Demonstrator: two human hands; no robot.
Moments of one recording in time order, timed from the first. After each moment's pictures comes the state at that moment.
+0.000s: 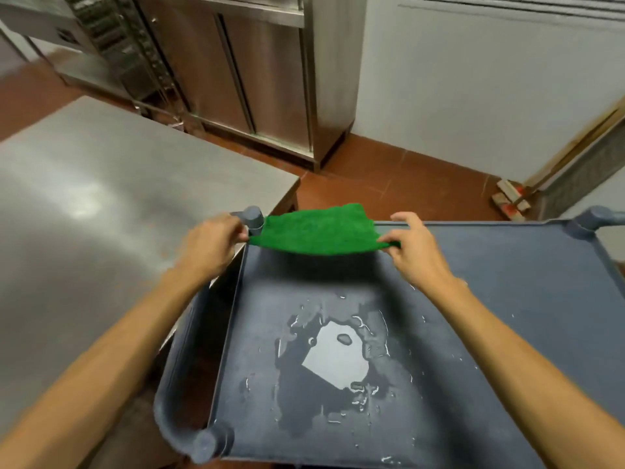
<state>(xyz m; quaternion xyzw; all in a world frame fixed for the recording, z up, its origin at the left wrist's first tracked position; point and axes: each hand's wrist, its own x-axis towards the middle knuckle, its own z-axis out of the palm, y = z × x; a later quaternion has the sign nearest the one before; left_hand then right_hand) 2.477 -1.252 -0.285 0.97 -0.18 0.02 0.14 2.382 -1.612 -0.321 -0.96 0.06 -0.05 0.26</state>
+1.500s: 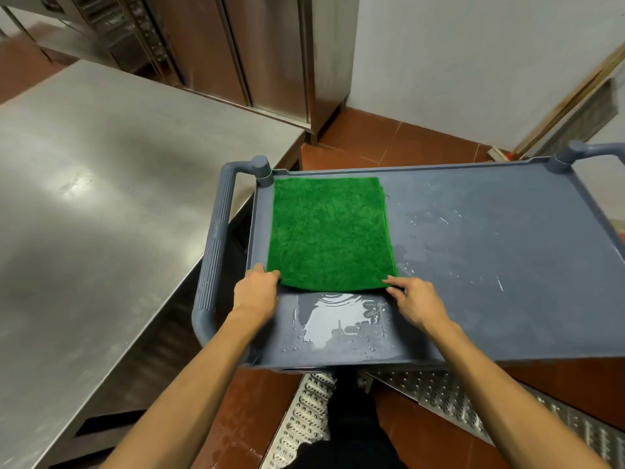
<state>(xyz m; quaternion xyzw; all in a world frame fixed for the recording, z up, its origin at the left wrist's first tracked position) 2.275 -1.233 -0.390 0.97 -0.13 -0.18 -0.02 2.181 -1.536 -0.429 -0.92 0.20 0.11 0.32</state>
